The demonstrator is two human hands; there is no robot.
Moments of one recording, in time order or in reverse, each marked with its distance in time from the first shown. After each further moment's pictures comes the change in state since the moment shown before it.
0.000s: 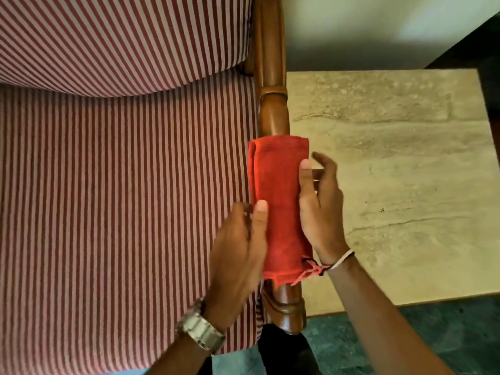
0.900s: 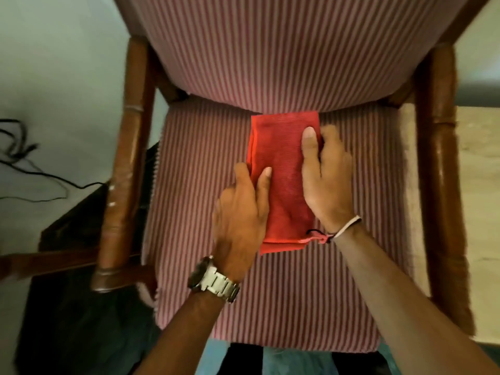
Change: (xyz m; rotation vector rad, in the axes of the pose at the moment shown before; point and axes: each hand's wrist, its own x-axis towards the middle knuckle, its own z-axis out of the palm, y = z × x) left_hand -0.003 -0.049 -0.271 0.306 0.347 0.060; right_hand -0.087 -0.176 0.209 -0.027 -0.023 -0.407
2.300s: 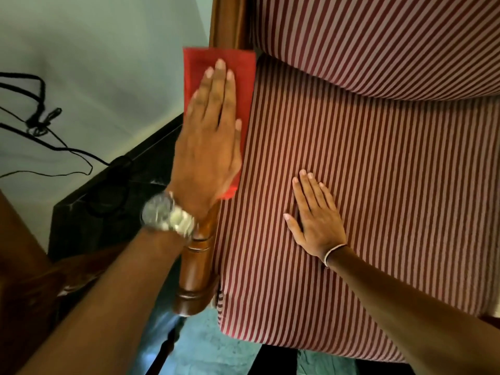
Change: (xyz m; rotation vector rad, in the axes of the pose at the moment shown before) left_hand 0.142 -0.194 -0.120 0.473 -0.005 0.276; right_hand -0.092 0.120 0.197 -0.945 -0.618 -0.400
